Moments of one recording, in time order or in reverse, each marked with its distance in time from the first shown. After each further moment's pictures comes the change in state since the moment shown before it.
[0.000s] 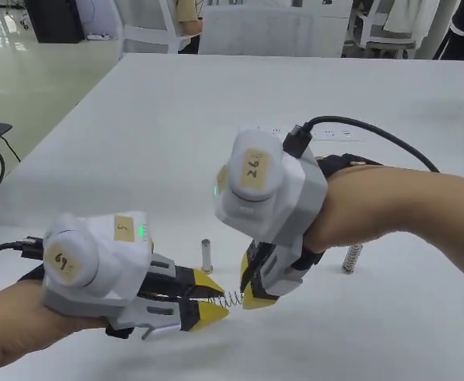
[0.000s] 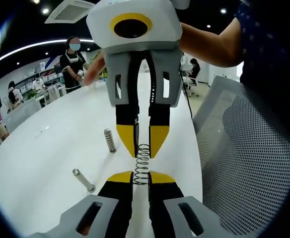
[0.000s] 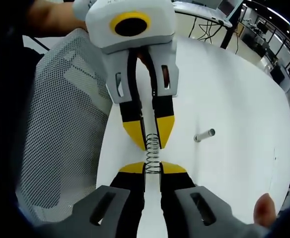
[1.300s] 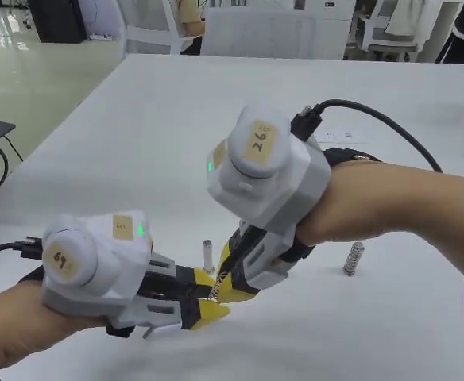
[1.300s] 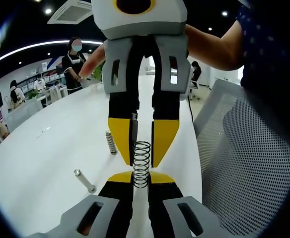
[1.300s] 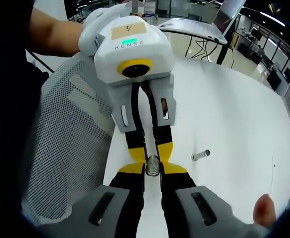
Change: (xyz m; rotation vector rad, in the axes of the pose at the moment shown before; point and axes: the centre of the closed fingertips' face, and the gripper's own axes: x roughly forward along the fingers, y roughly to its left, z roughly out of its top) left arm -0.002 0.002 0.004 -0.013 -0.025 0.008; right arm -0.012 0.002 0.036 0.016 -0.141 -0.011
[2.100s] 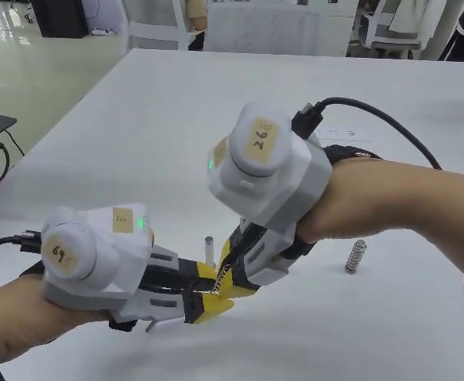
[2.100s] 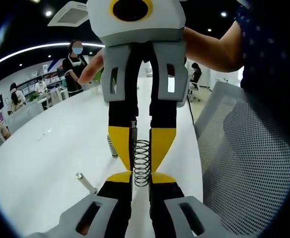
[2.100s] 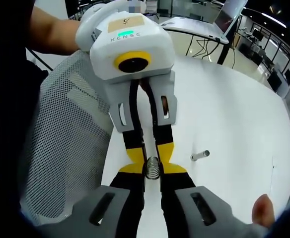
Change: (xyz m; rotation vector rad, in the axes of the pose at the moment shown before) left arm -0.001 0.002 0.004 0.007 -0.018 0.009; right arm 0.002 -0.002 -0.001 -0.011 0.014 0.002
